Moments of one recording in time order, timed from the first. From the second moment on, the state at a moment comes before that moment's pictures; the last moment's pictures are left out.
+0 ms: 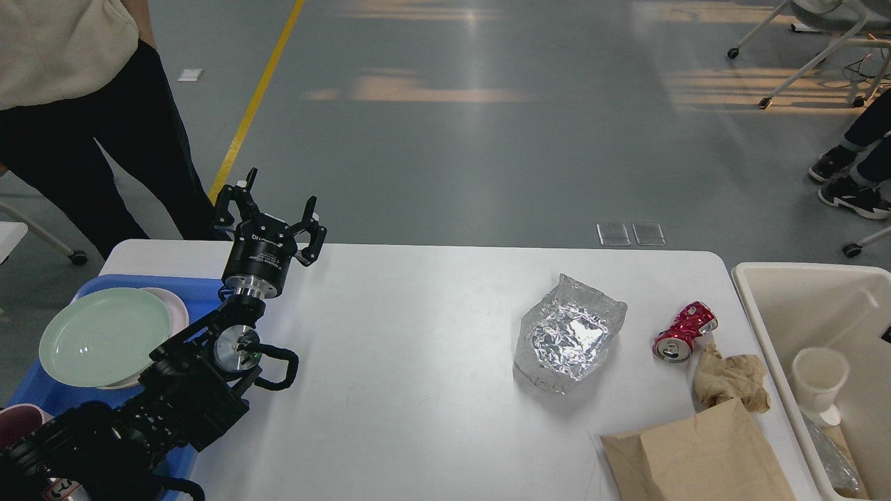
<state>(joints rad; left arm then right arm) -0.77 0.00 -0.70 -0.24 -0.20 -0.61 -0.55 0.86 -0.70 -1.05 0.43 -0.01 -0.02 0.35</state>
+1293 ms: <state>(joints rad) -0.77 0.00 -0.70 -0.24 -0.20 -0.61 -0.55 1.89 -0.27 -1.47 0.60 -0.10 0.37 0.34</state>
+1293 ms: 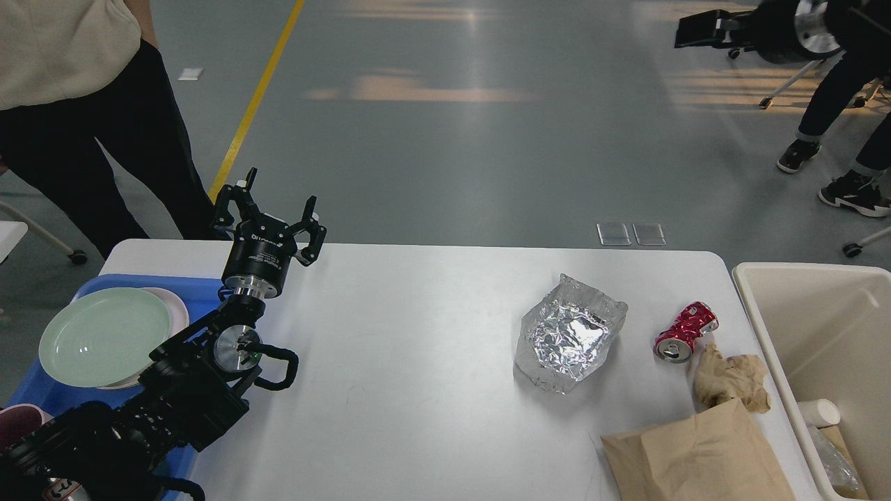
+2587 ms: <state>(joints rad) -0.77 0.00 -0.70 -0.24 -0.20 -0.61 -0.55 1.34 -0.11 -1.31 0.59 -0.14 0.51 0.34</state>
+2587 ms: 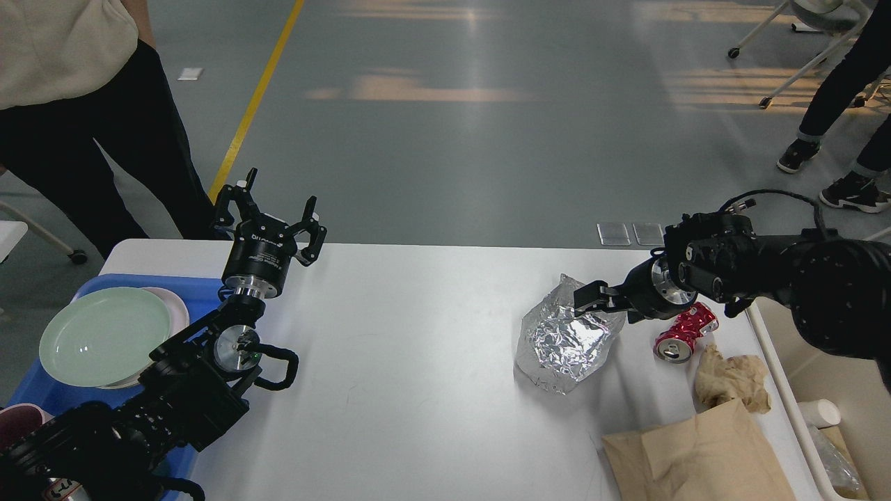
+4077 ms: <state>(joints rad) -0.77 0.00 -0.70 -0.24 -0.20 -0.61 -0.55 1.15 -0.11 -1.27 0.57 -0.14 0.33 0.34</state>
